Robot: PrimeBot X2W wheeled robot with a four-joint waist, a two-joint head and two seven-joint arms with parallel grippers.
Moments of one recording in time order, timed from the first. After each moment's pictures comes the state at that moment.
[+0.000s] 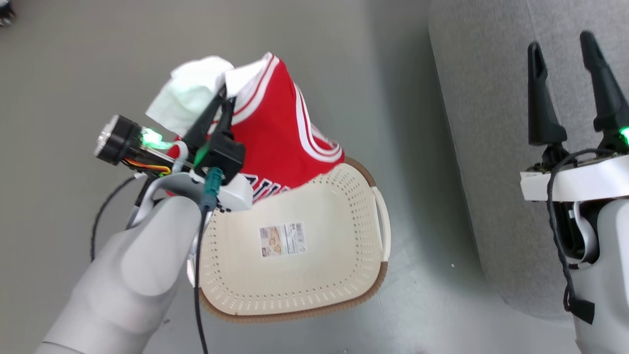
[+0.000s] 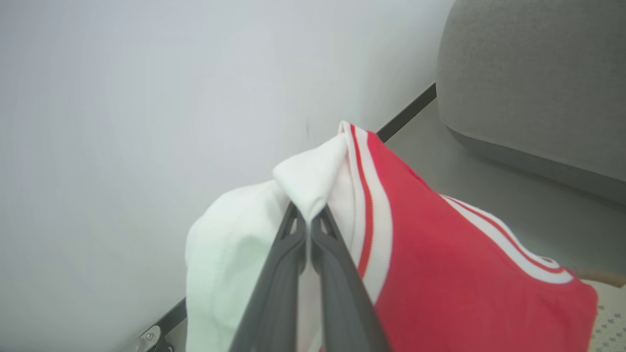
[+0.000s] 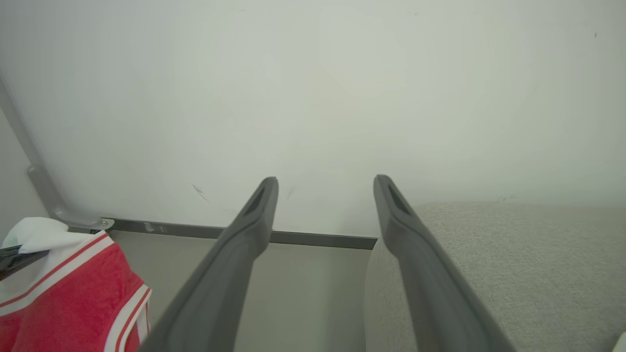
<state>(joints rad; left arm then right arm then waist) -0.78 0.12 -0.57 0.55 0.04 0.23 -0.23 -0.44 -0.07 -0.08 -0.05 0.04 0.13 -0.26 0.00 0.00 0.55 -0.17</state>
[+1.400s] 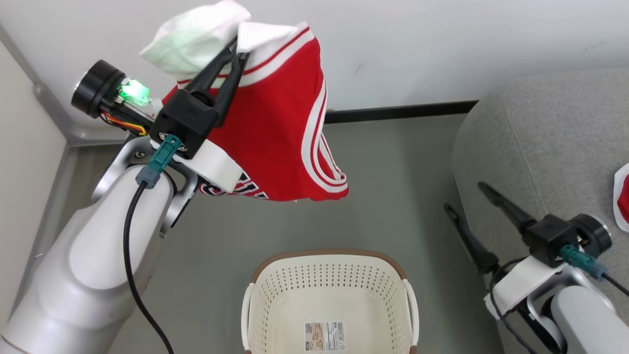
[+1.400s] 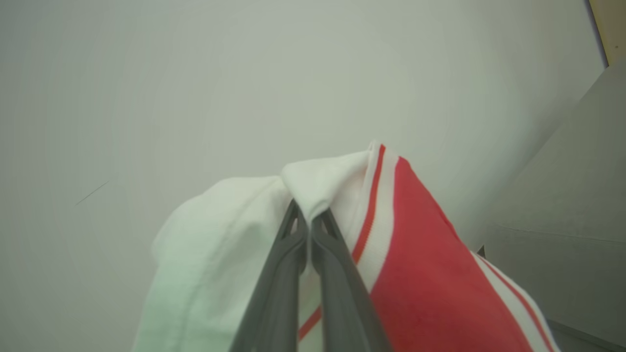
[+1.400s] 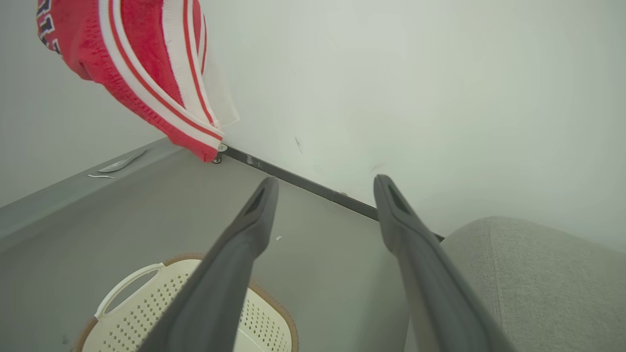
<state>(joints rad) -0.81 0.23 -0.52 0.21 -0.14 0.00 -0.16 -0.25 -0.31 0.31 0.14 0.11 0.13 -0.26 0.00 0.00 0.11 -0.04</state>
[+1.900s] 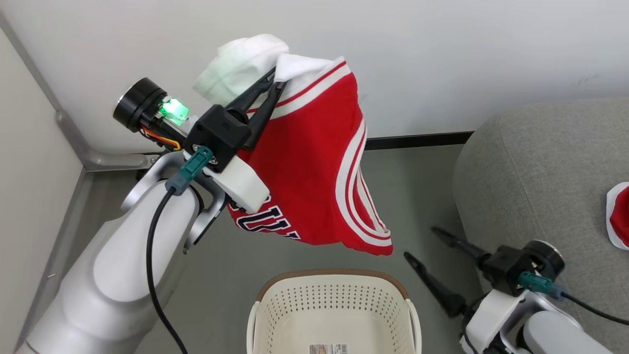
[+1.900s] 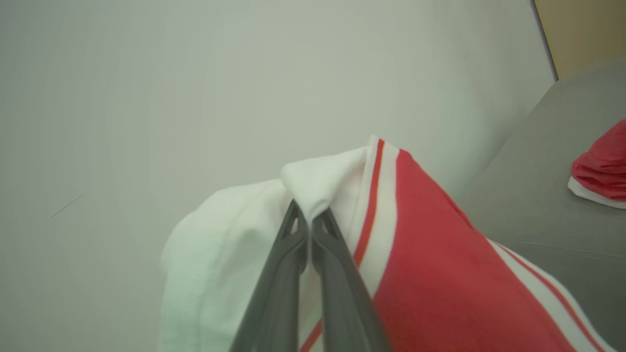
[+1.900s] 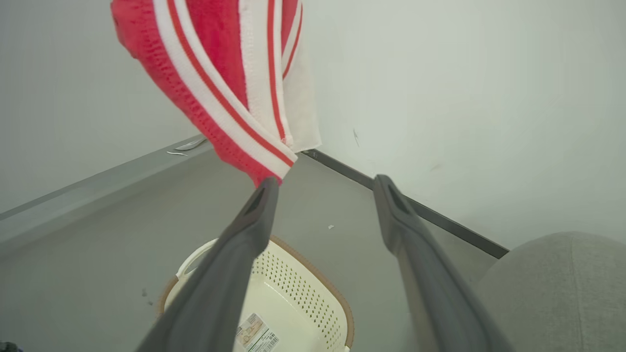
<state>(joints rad) -0.77 0.20 -0.57 0.18 -0.20 -0.06 -0.10 -0.26 -0.38 0.57 0.14 0.25 0.13 -0.25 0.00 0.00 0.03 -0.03</state>
